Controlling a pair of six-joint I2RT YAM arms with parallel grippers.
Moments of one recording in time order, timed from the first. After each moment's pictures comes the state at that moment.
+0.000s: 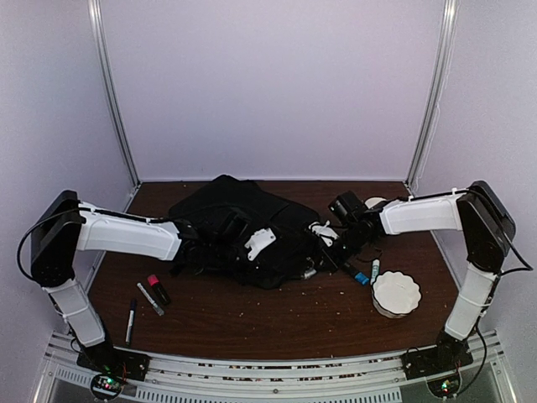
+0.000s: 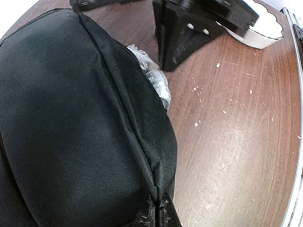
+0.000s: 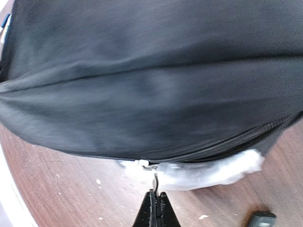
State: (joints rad) left arm -0.94 1.74 1.07 -0.13 0.20 0.13; right arm 0.62 1.79 1.10 -0.42 -0.35 -0.10
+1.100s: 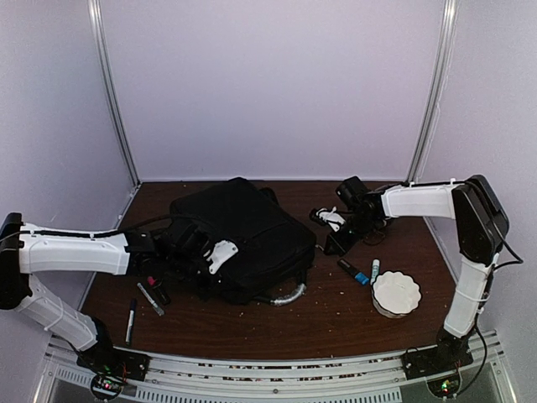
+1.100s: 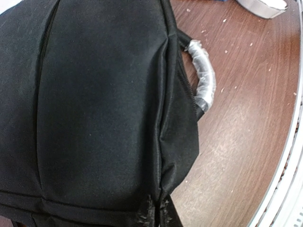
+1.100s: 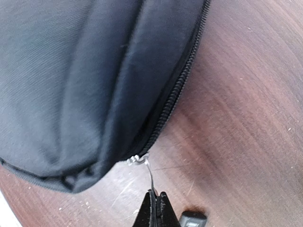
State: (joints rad) left arm -0.95 1.38 0.83 -0.35 0.07 0.02; right arm 0.50 1.87 1.27 -0.56 -0.28 -0.22
